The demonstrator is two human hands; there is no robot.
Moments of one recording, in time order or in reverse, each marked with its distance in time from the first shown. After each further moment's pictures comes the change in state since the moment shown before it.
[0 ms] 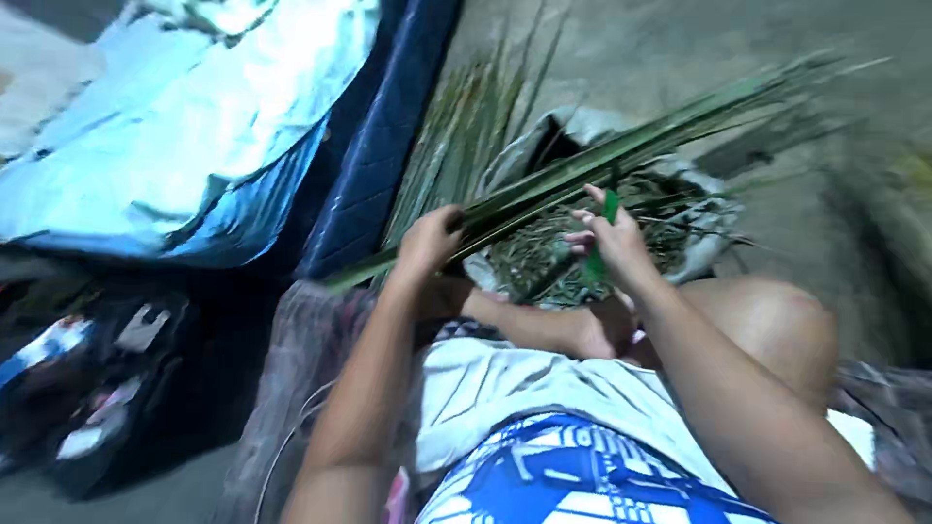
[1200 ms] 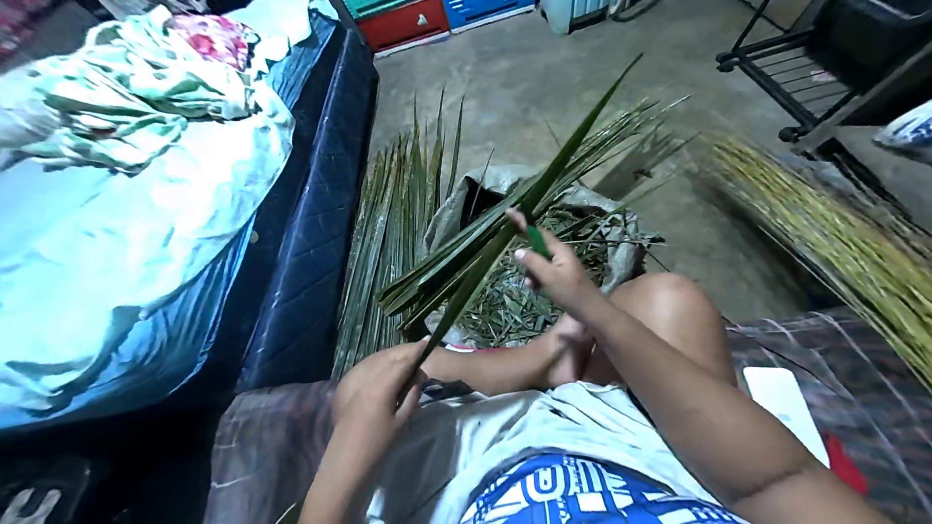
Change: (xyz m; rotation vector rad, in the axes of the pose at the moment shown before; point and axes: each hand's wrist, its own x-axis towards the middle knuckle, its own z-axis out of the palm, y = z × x) left_hand -0.124 -0.009 0.016 -0.002 0.112 0.452; right_hand -0.051 -0.047 -0.014 -0.050 -0.039 -0.301
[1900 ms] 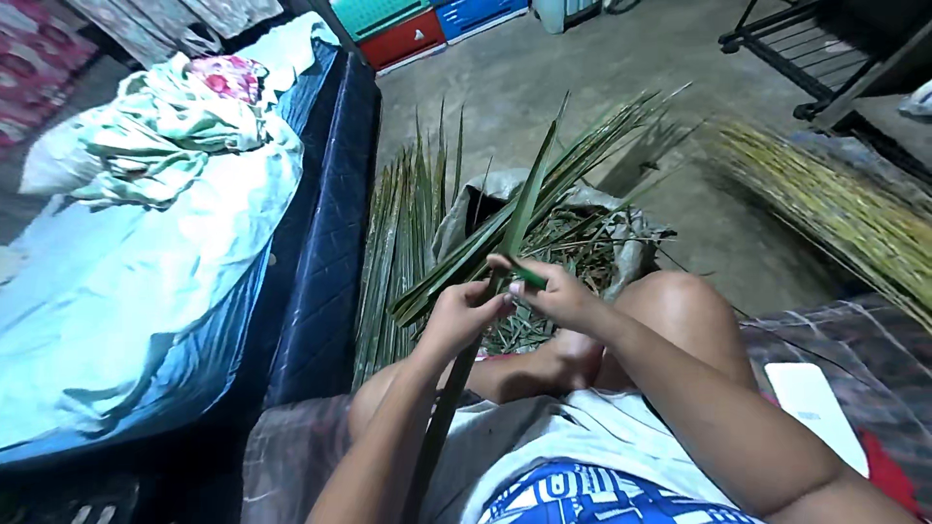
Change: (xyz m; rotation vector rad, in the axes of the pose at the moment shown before) left_hand 0.139 0.083 0.006 -0.641 -0.288 -0.269; right_hand -0.009 0.001 -0.012 -0.129 -0.204 -0.063
